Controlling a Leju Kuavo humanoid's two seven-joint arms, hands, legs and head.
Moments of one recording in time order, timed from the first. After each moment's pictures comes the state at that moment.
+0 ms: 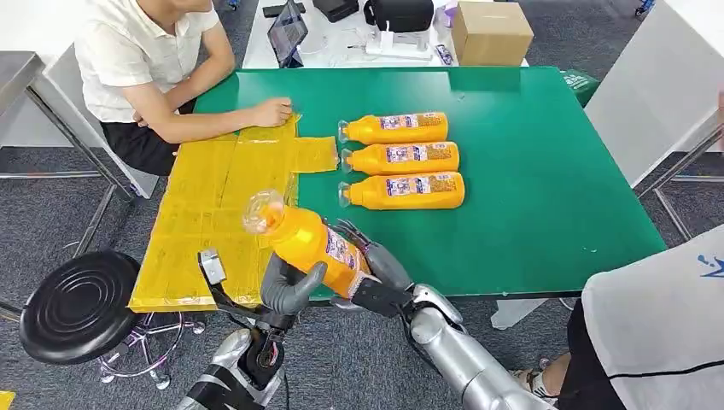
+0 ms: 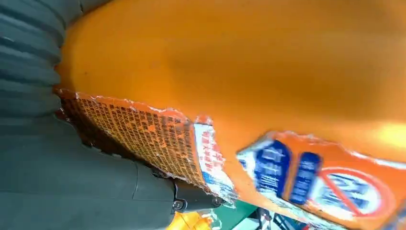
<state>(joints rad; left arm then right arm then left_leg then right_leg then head) -0.25 -0.24 -0.49 -1.02 0.59 -0.50 -0.43 -0.43 0.08 0.60 -0.78 0.48 -0.08 -0.59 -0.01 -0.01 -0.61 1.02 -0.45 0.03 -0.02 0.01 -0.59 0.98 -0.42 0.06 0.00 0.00</state>
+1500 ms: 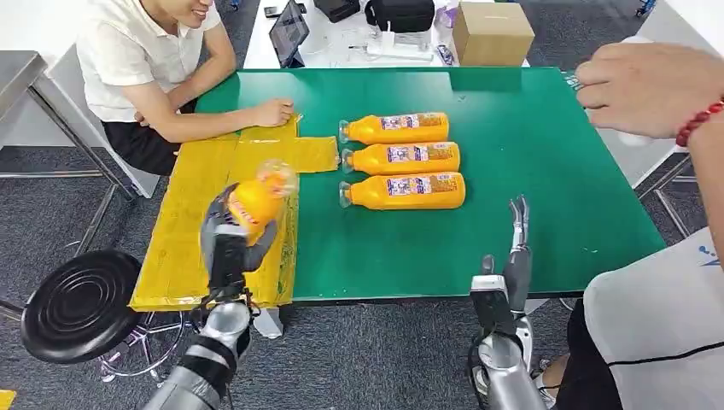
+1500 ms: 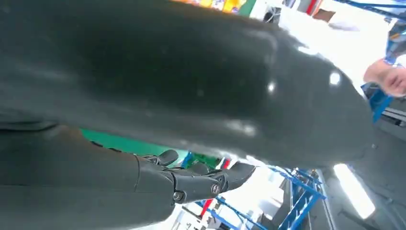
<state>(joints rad) -0.40 -0.20 -0.37 -0.92 -0.37 0.68 -0.46 -0.12 0.05 0.15 -1.26 0.36 -0.58 -0.70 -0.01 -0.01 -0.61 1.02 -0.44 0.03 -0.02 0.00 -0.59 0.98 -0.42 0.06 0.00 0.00</state>
